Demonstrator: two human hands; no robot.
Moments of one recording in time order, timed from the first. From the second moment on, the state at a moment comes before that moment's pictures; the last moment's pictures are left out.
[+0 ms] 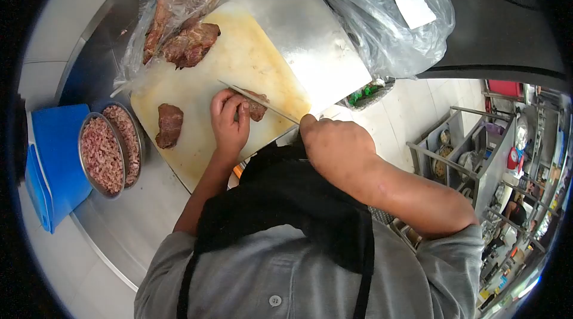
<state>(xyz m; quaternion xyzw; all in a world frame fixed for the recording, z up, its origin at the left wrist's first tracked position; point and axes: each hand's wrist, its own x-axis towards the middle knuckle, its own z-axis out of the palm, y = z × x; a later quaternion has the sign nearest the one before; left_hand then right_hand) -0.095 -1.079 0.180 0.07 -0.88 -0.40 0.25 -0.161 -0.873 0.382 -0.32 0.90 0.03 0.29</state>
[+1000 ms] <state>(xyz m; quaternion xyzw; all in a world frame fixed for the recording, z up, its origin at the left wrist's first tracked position) -0.097 -1.100 0.169 -0.03 -0.89 -0.42 0.18 -0.165 -0.892 0.395 -0.27 0.89 0.03 0.37</state>
